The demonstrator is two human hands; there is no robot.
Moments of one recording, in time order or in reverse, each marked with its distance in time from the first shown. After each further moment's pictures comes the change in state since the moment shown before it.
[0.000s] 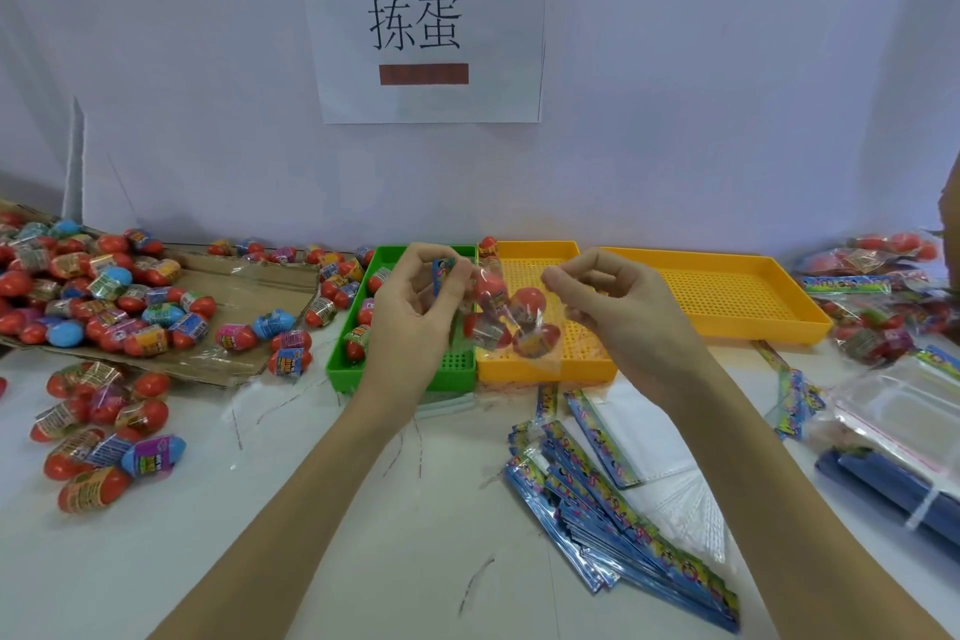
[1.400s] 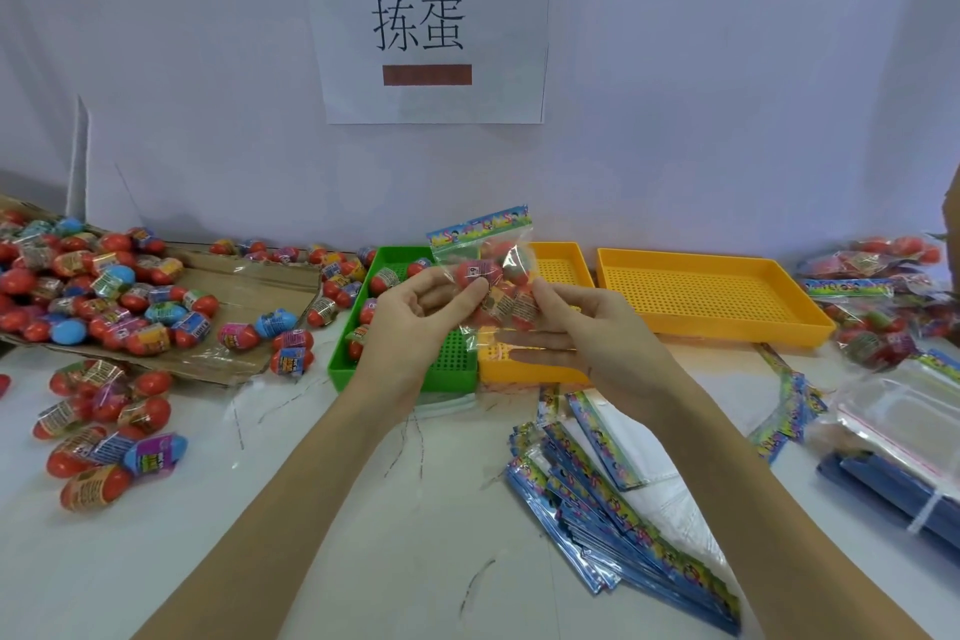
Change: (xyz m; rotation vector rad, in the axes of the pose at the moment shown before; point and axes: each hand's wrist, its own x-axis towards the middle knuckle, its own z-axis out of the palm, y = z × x) left_hand 0.007 -0.020 -0.008 -0.183 -0.126 -0.280; right_hand 0.002 0.017 0.016 0.175 -0.190 0.215
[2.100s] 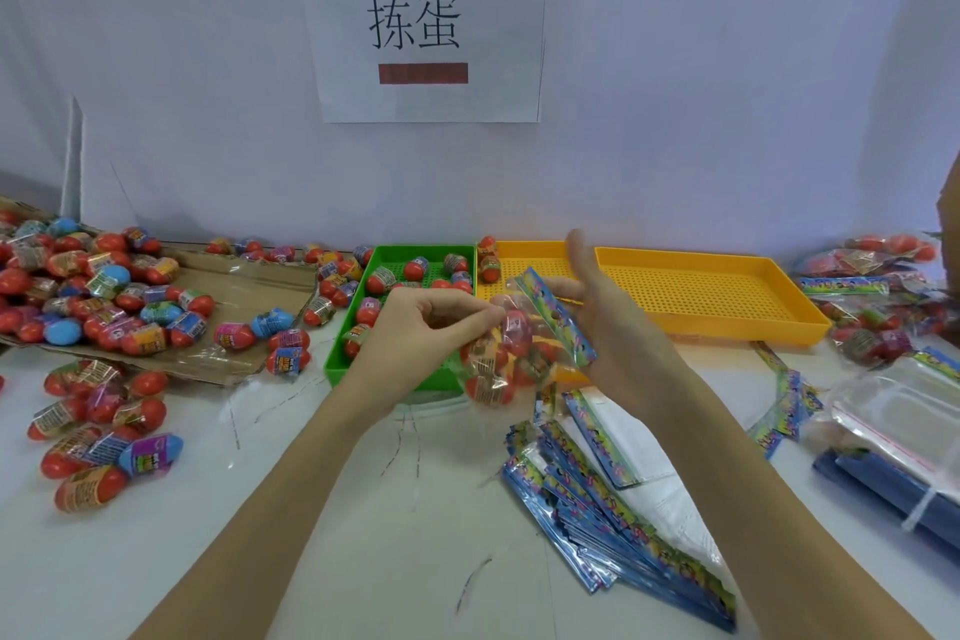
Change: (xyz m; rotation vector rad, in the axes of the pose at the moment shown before) left_hand -0.005 0.012 -0.005 0.303 -0.186 0.063; right_hand -0.002 -0.011 0.000 0.093 0.102 0.153
